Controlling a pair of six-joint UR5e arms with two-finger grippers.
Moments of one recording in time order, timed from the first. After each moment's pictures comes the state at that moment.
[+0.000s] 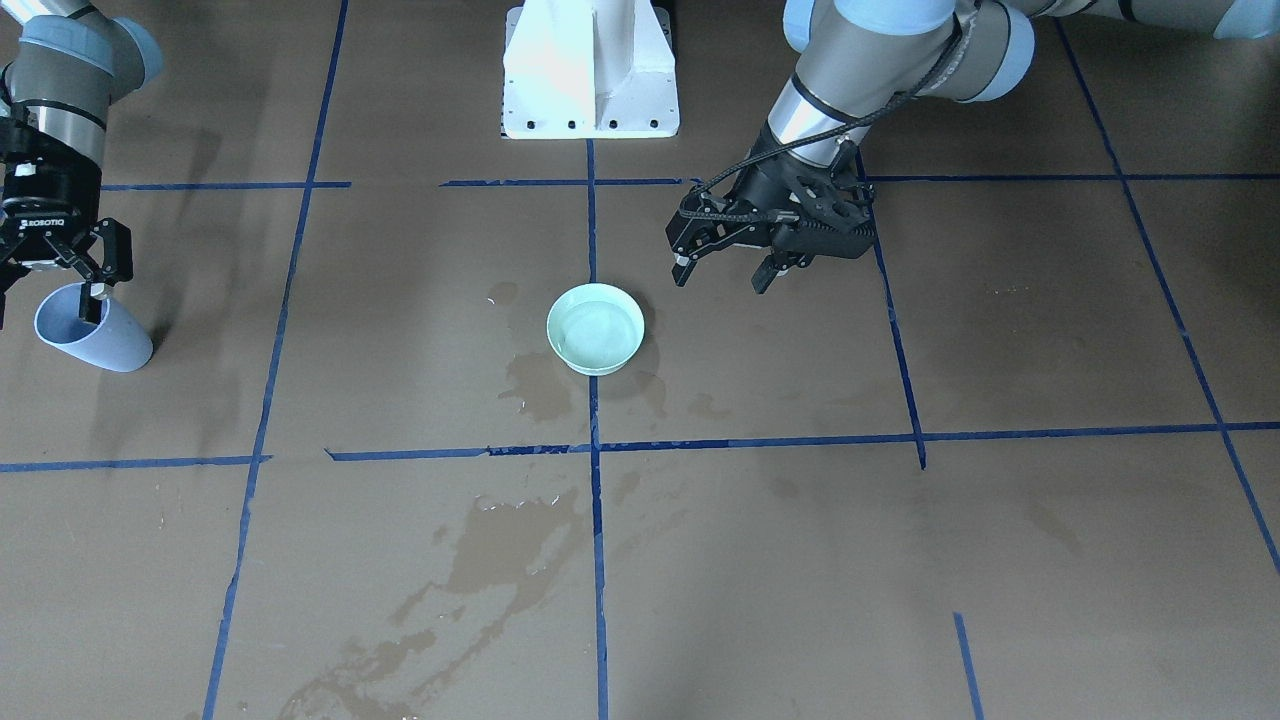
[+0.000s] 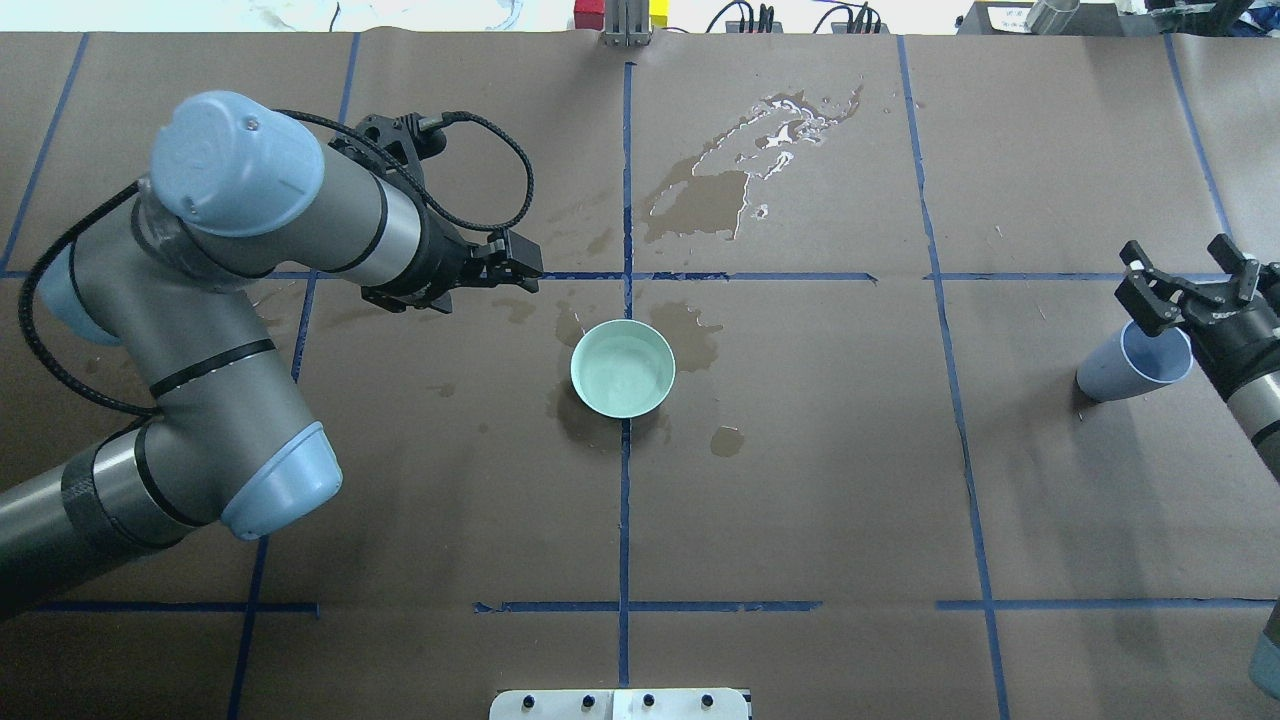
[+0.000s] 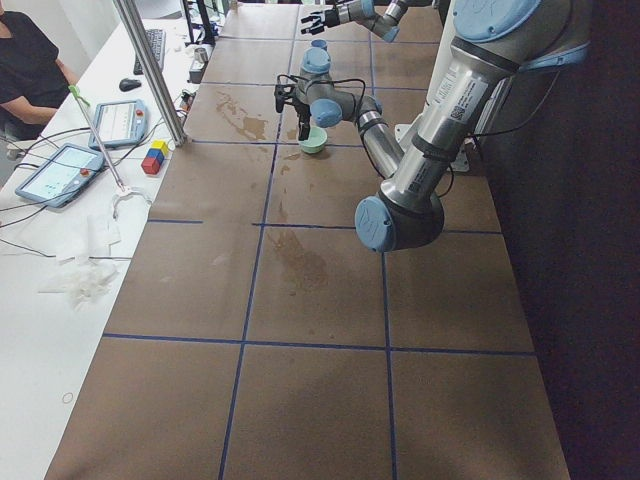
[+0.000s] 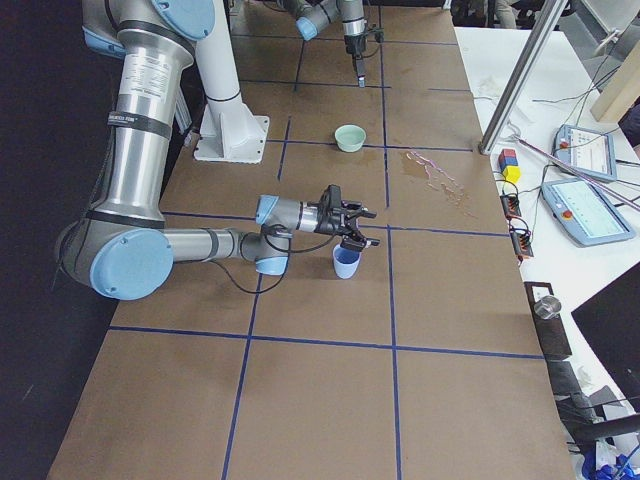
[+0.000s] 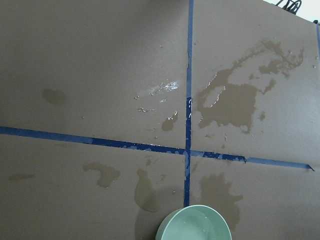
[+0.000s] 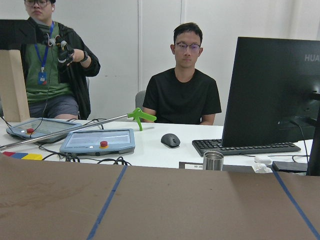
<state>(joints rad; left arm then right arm) -0.66 -2.13 -1.83 -1.79 -1.95 -1.36 0.63 -1.80 1.67 -0.10 0.88 0.89</state>
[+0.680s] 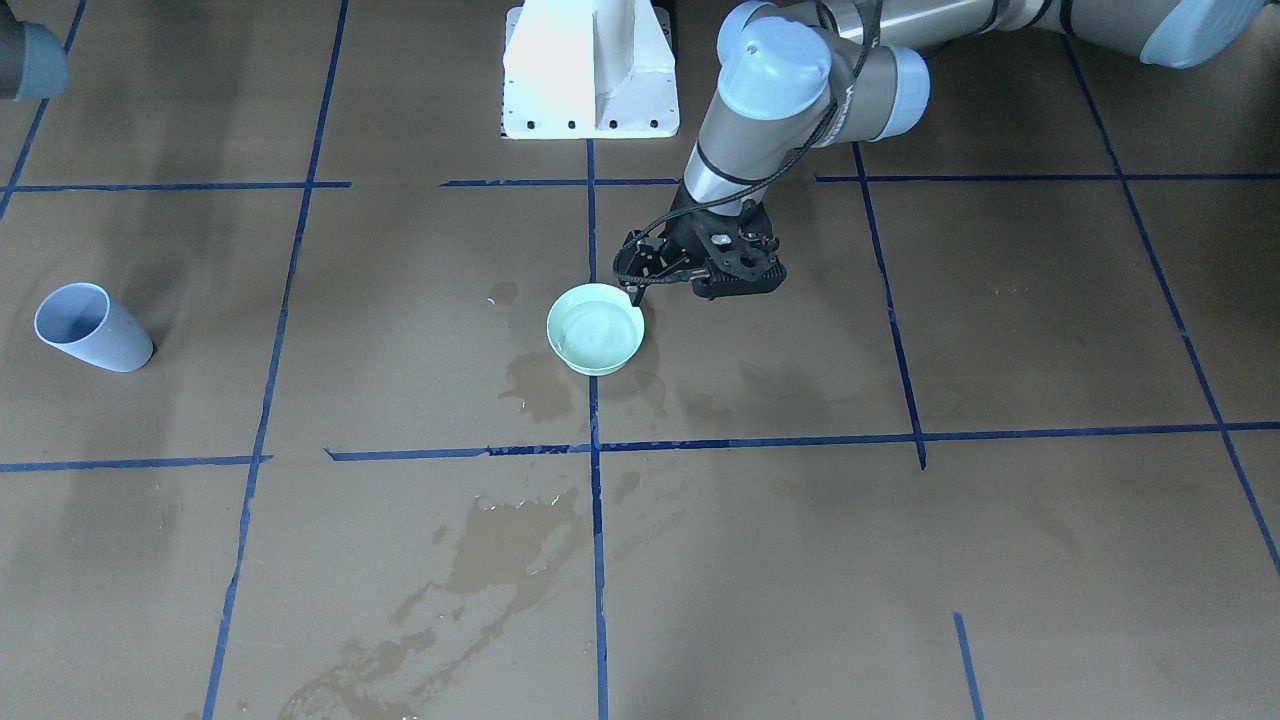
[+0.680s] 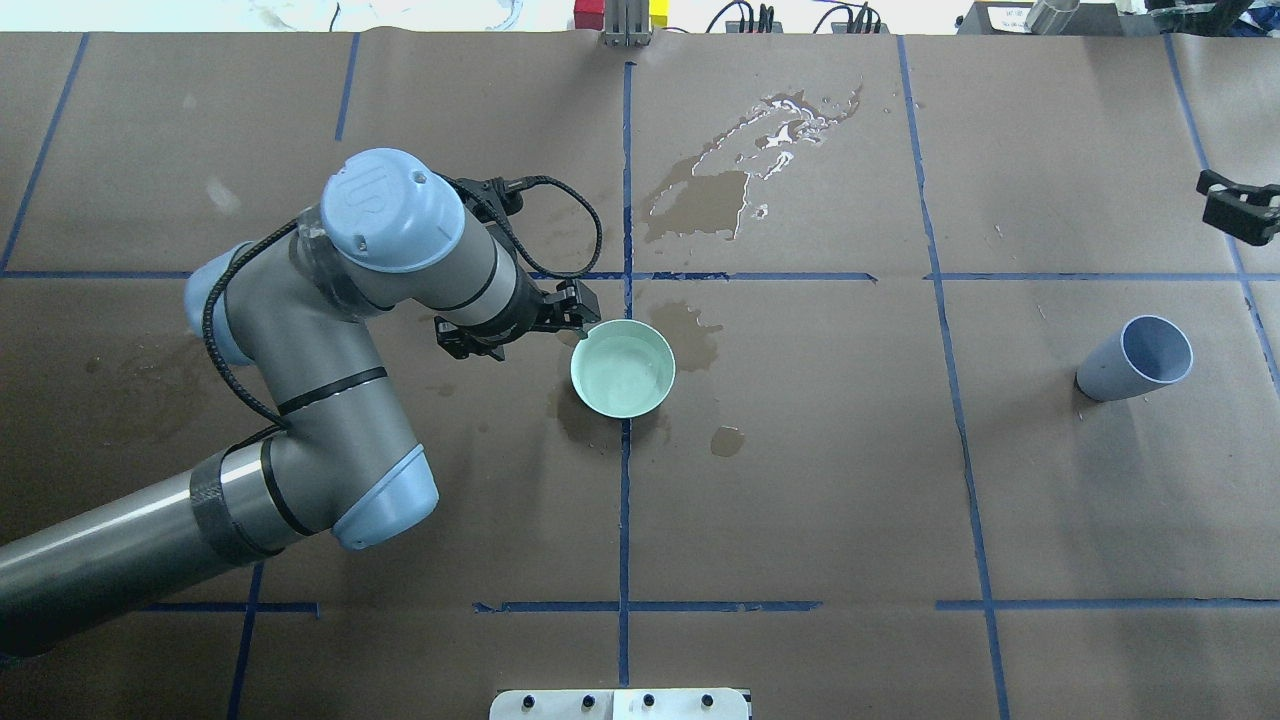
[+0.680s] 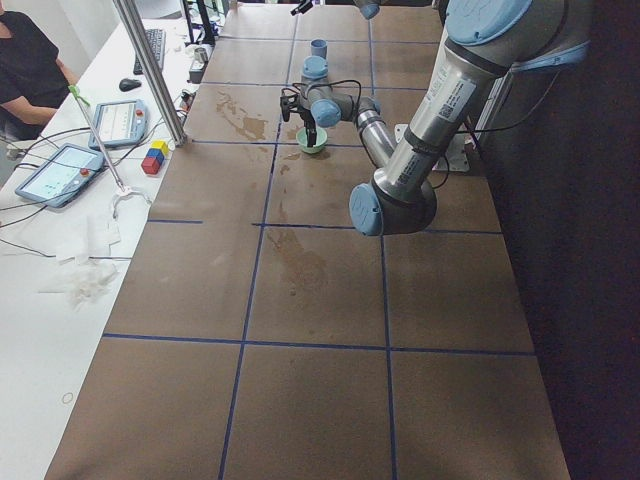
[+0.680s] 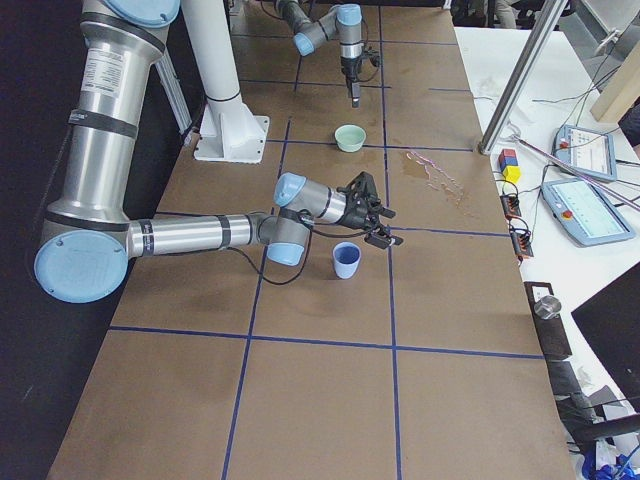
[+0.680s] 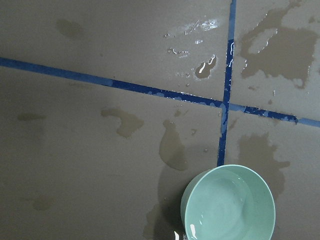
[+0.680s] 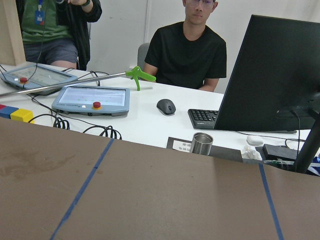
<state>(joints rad) -0.58 -2.25 -1.65 -1.76 -1.94 -1.43 1.07 -1.78 1.84 -0.46 1.55 0.69</state>
